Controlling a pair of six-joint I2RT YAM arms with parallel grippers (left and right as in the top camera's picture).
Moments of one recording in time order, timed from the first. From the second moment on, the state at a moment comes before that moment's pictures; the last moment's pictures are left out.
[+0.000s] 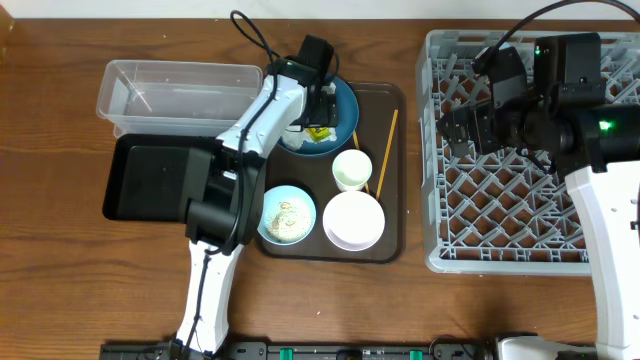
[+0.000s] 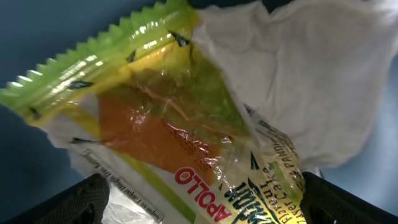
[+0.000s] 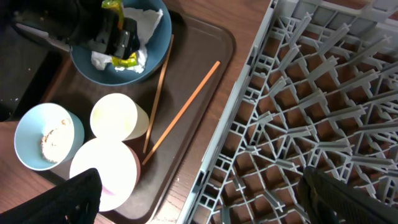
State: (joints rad) left arm -0.37 2.33 1.90 -0.88 -0.11 -0.42; right arm 0.10 1.46 1.60 -1.11 -0.27 -0.16
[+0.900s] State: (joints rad) left arm -0.37 2.29 1.87 -0.92 -0.08 -0.43; right arm 0.10 1.46 1.60 -1.11 -0.27 -0.15
